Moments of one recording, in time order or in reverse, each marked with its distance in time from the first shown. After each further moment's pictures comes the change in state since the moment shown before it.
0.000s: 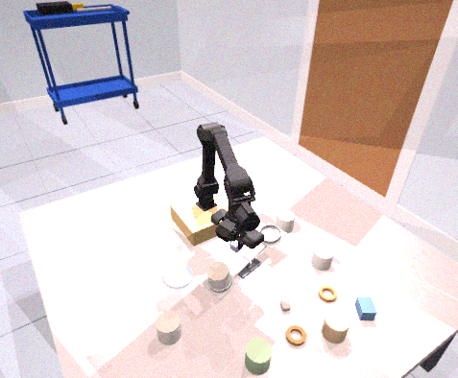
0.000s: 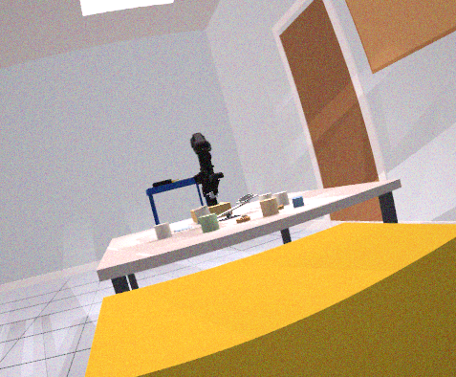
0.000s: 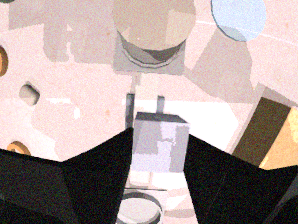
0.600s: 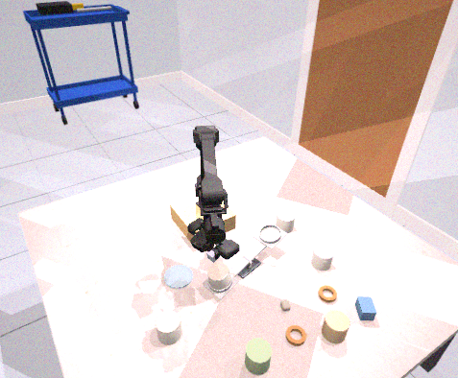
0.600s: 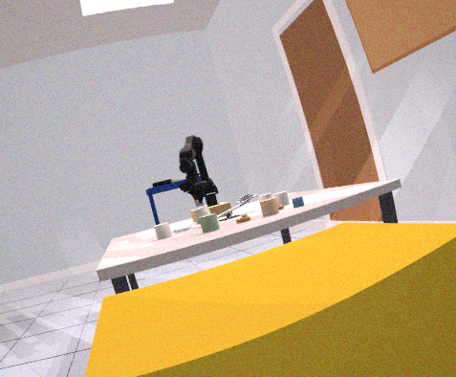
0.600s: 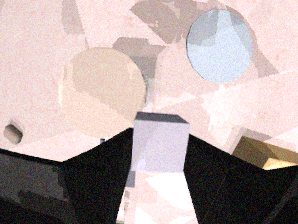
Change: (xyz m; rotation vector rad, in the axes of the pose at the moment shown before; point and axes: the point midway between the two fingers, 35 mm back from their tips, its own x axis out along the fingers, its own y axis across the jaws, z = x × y) arm 0.021 -0.037 0.071 0.002 -0.009 -0.007
